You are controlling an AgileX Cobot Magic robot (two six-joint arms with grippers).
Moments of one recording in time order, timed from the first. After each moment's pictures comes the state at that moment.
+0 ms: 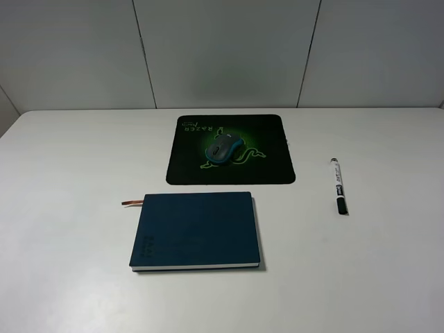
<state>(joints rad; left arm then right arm) -0.01 -0.01 -0.49 -0.02 1.06 0.05 -0.02 -0.01 -0.49 0.01 1.03 0.03</state>
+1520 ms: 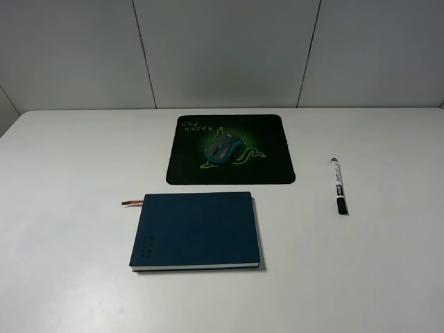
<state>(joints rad) -0.01 -0.01 -0.49 -0.02 1.06 0.05 -0.02 0.34 -0.72 0.02 1.03 0.03</state>
